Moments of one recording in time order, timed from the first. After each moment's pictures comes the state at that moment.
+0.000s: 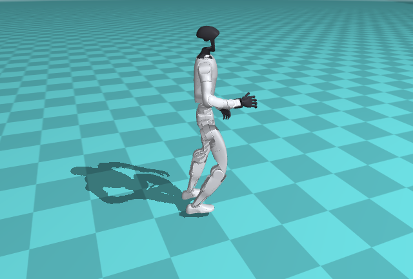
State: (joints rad) left arm 0.30 0.48 -0.51 0.49 0.08 -0.14 0.24; right arm -0.17 -0.59 0.61 0.02 -0.06 -0.15 -0.13; waist -0.12 -0.11 0.08; left_leg 0.16 -0.18 0.18 0.18 -0.43 0.07; right_leg -0.19 -0.15 0.08 0.83 -0.66 0.11
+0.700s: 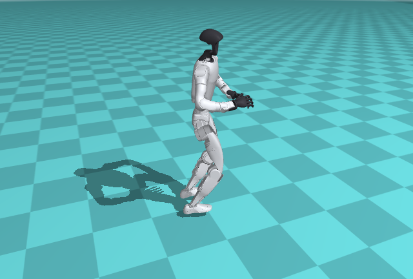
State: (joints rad) left arm 0.01 0.66 -0.63 0.05 0.21 -0.26 0.40; right arm -0.26 -0.77 0.67 -0.14 -0.27 -0.22 -0.26; waist -0.25 0.07 0.08; left_leg -0.22 -0.01 0.30 0.73 -0.73 0.10; right_leg -0.36 -0.04 0.11 0.86 -0.67 0.08
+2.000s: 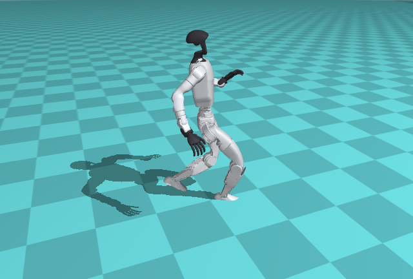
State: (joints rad) left arm 0.46 0.65 -0.05 -0.21 0.45 -0.27 0.82; right arm 0.83 -0.58 0.06 0.57 -0.37 -0.16 -0.53; waist -0.13 0.01 -0.07; left_leg -0.04 0.05 0.27 1.28 -0.58 0.03; right_leg -0.59 -0.06 -0.28 0.96 -0.29 0.09
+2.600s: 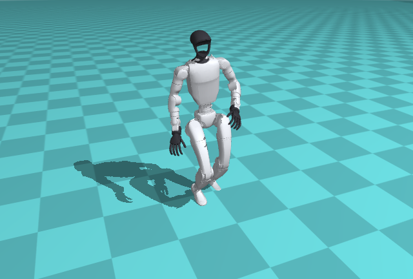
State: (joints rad) left arm -0.11 0.42 -0.66 0.33 0.31 -0.25 0.39; right arm -0.03 -0.41 0.47 1.07 -0.36 -0.09 -0.63; waist -0.15 0.08 0.06; left_leg -0.32 -0.14 -0.06 0.87 -0.78 0.06; right_leg -0.76 -0.11 -0.08 1.37 -0.48 0.13
